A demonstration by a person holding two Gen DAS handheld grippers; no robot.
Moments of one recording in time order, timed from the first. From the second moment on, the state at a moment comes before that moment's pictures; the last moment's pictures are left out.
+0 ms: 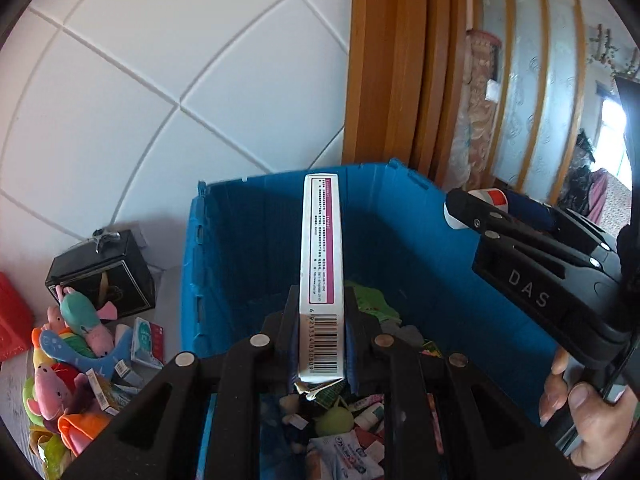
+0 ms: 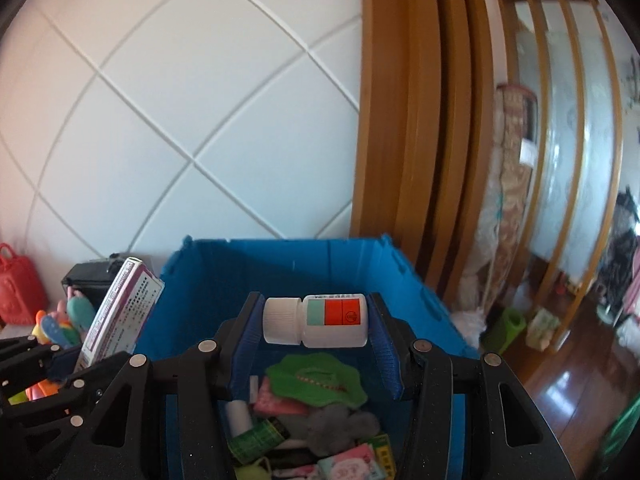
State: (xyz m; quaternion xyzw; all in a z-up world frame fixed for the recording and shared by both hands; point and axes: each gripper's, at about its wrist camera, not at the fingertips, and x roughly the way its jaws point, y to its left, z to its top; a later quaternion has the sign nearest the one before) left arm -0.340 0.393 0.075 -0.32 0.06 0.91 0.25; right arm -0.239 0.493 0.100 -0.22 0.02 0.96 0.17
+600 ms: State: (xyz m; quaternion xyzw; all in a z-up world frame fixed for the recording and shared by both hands) left arm -0.375 0.421 0.022 -0.39 0.11 0.89 0.22; right arm -0.305 0.533 0.035 -0.31 -0.01 0.92 0.22
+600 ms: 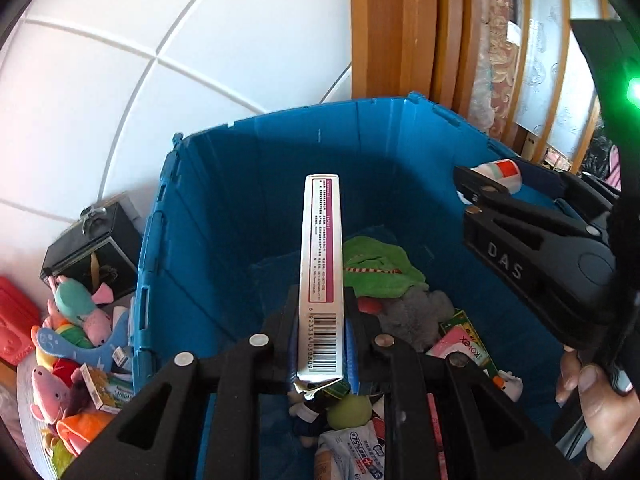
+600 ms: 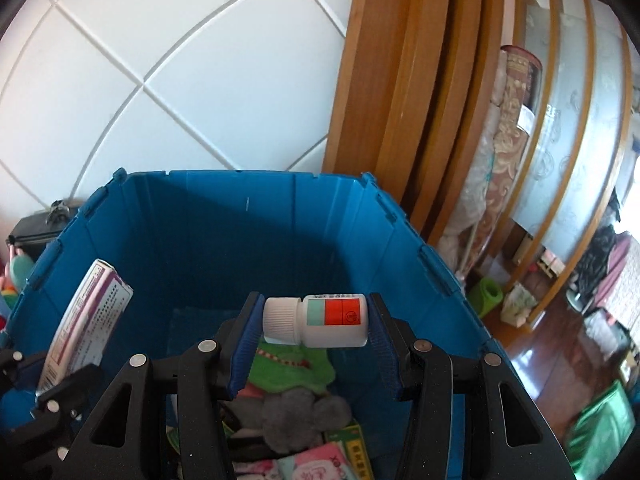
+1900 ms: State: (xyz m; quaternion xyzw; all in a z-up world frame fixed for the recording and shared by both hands) left arm -0.359 0.378 0.054 -0.36 0.04 0.90 0.24; right arm -0.270 0.520 0.073 -0.28 -0.01 0.93 0.23
